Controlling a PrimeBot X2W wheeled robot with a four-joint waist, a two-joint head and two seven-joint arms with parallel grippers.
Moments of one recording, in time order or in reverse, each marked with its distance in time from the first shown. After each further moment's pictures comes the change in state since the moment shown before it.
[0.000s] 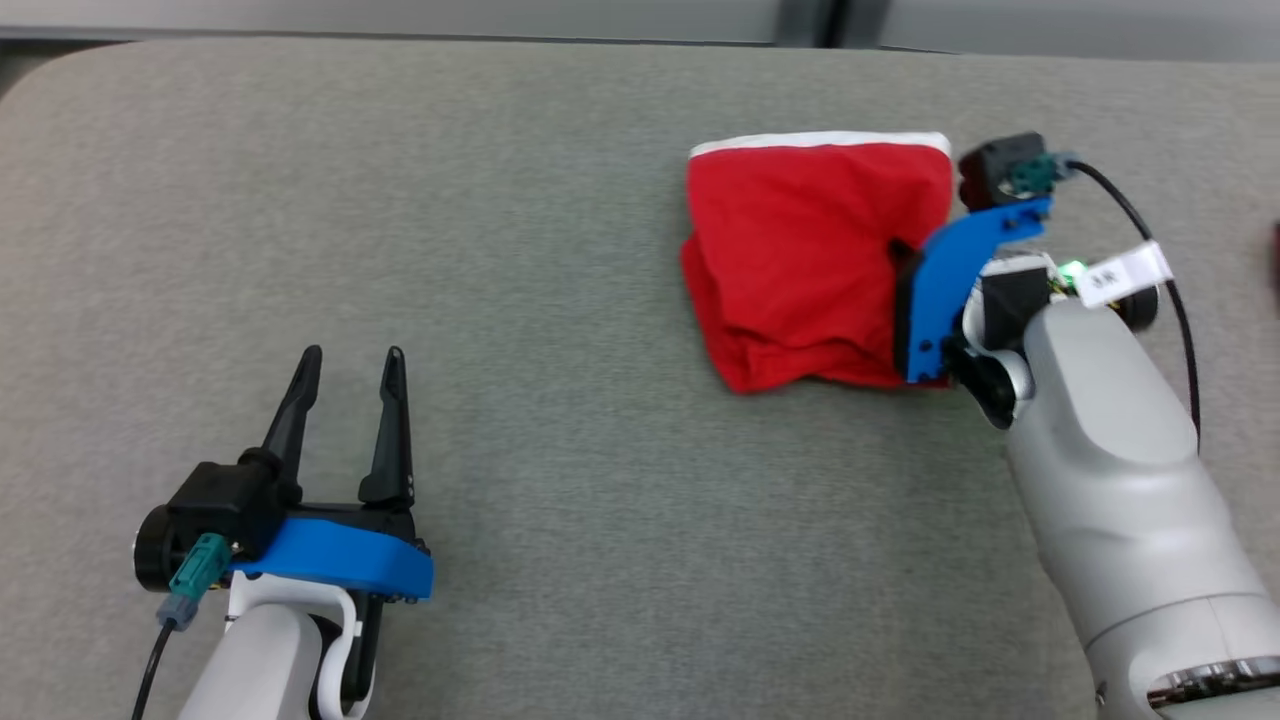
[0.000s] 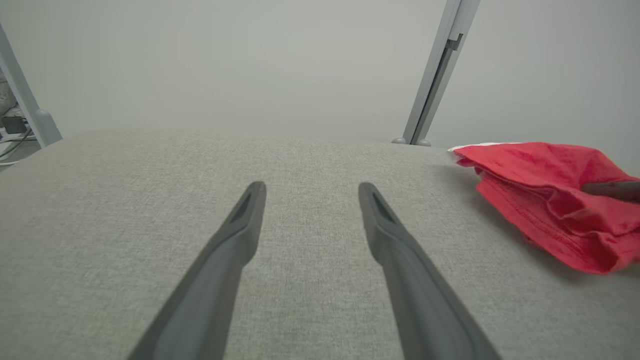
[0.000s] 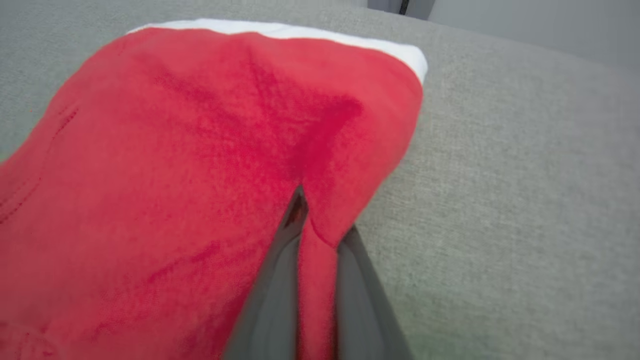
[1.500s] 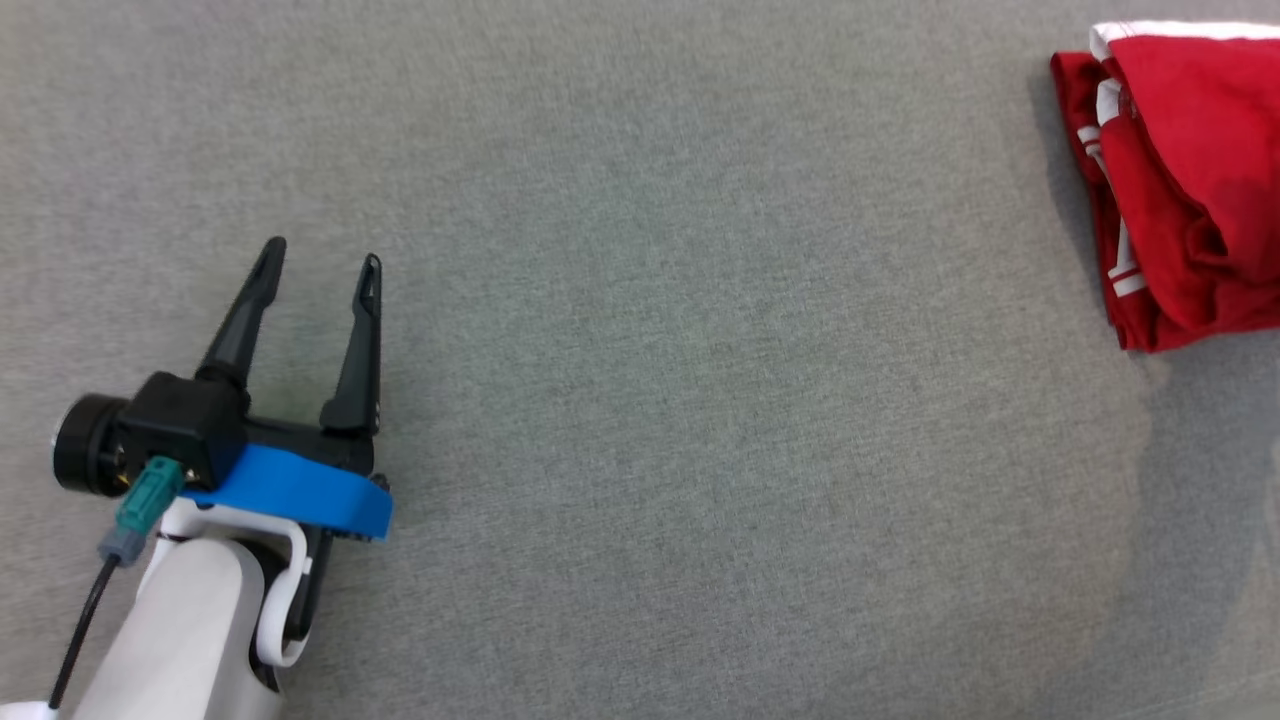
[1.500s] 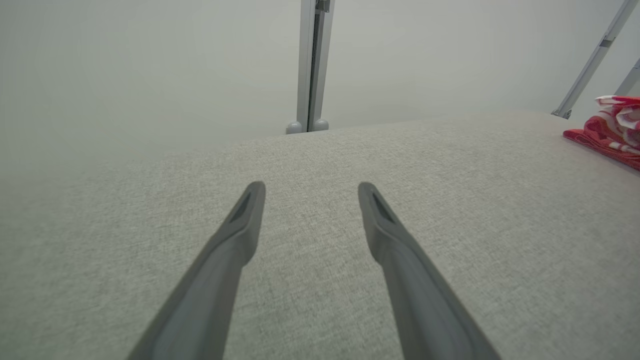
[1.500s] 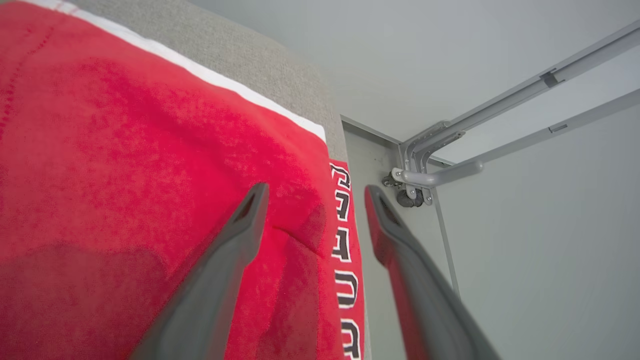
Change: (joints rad) left arm -0.090 0.132 -0.023 -0.169 0.066 -0.013 0.122; right arm -0.067 -0.551 0.238 0.040 0.040 0.000 -0.315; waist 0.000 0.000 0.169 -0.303
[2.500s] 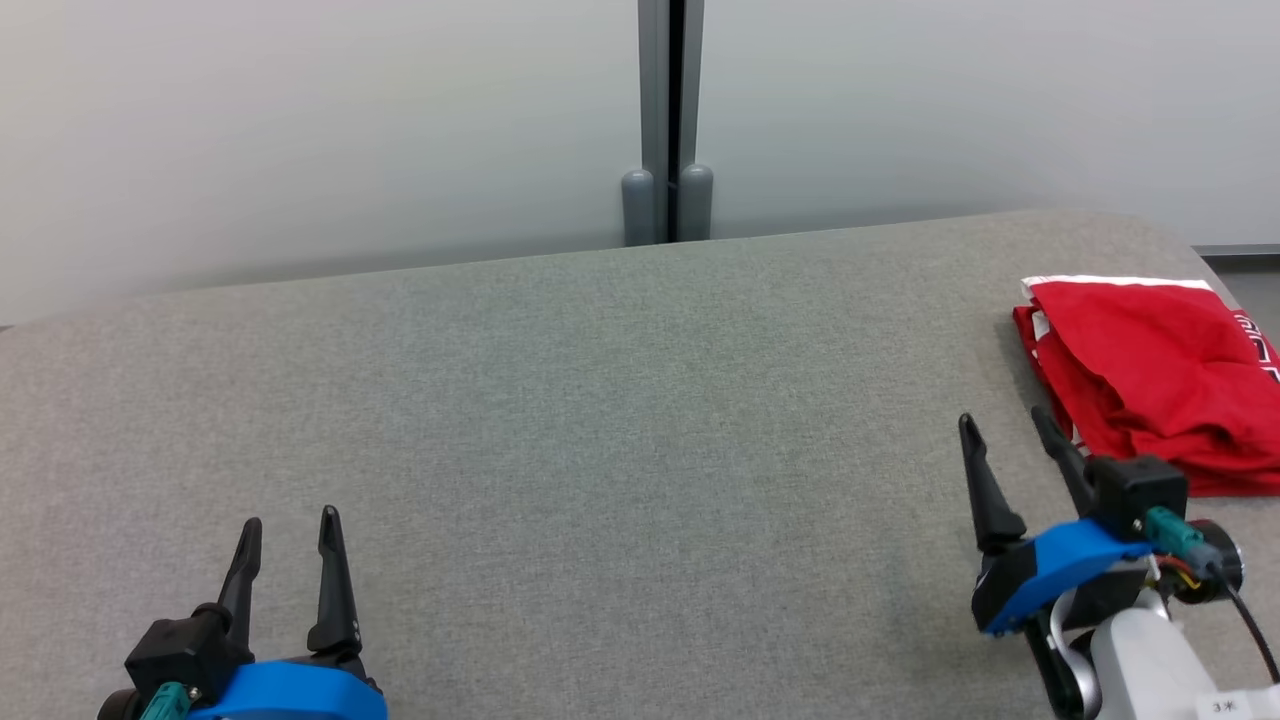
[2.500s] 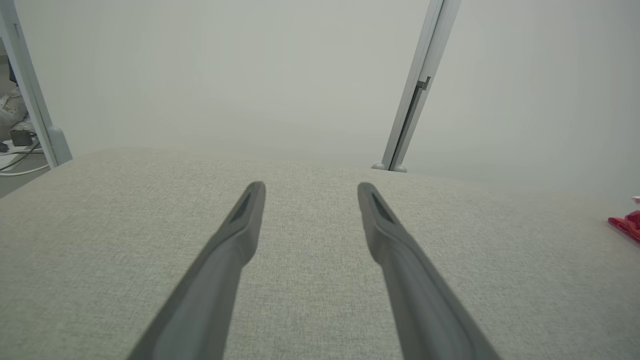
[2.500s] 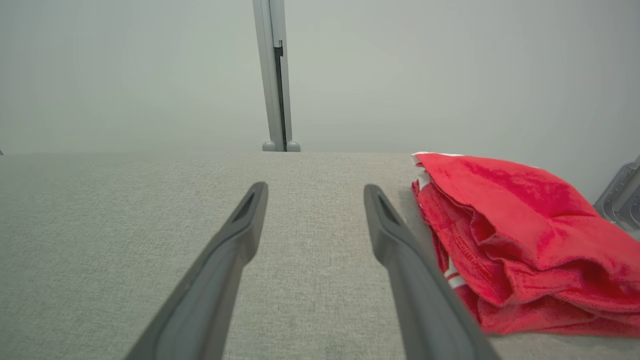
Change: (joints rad) left arm 0.342 -0.117 0.111 0.137 -0.107 0.066 -0.123; right arm 0.665 0.506 -0.276 -0.487 -0.021 0.000 -0.192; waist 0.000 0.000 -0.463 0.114
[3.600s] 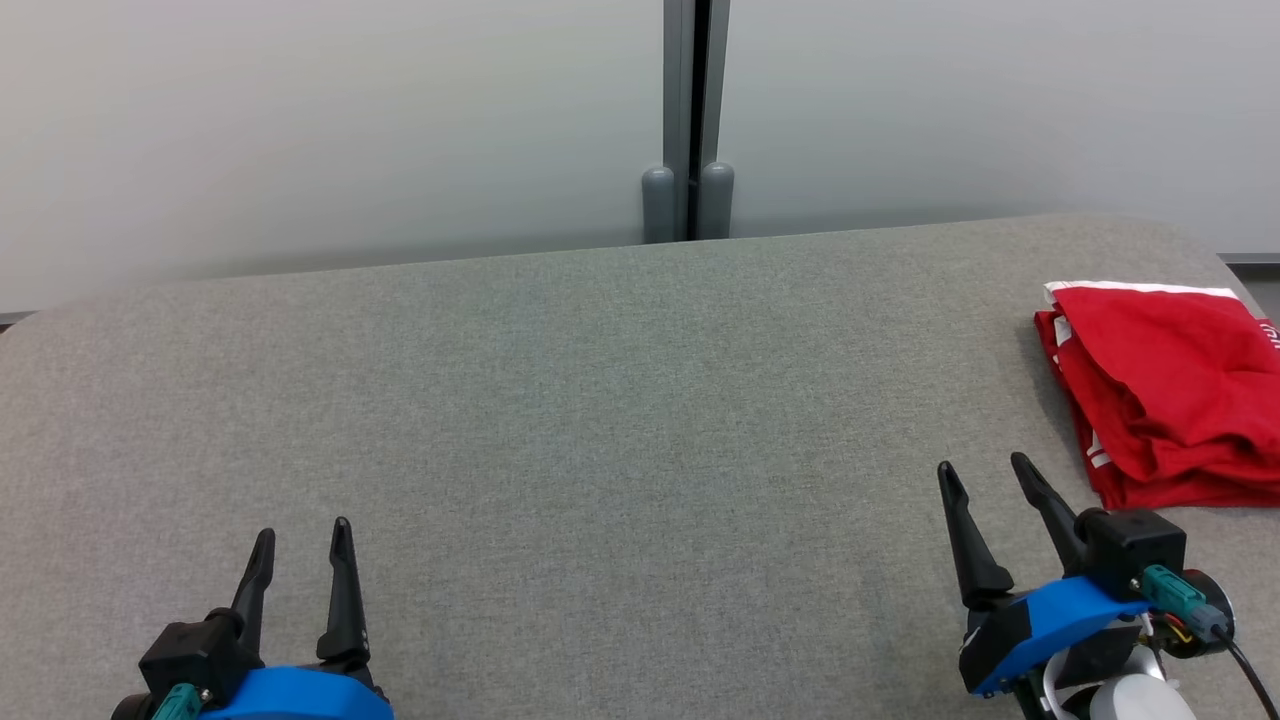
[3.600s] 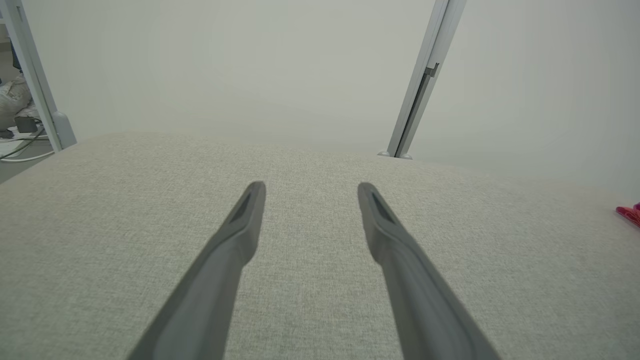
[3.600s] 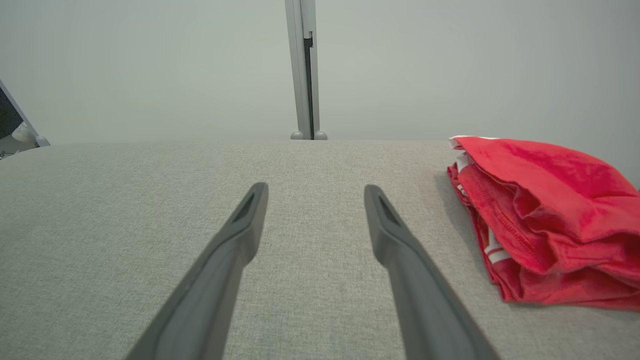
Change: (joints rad) left arm -0.006 -0.016 0.004 0.051 0.010 -0.032 0.000; right arm 0.197 0.043 0.021 -0.272 0.014 0.000 0.101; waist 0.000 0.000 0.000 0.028
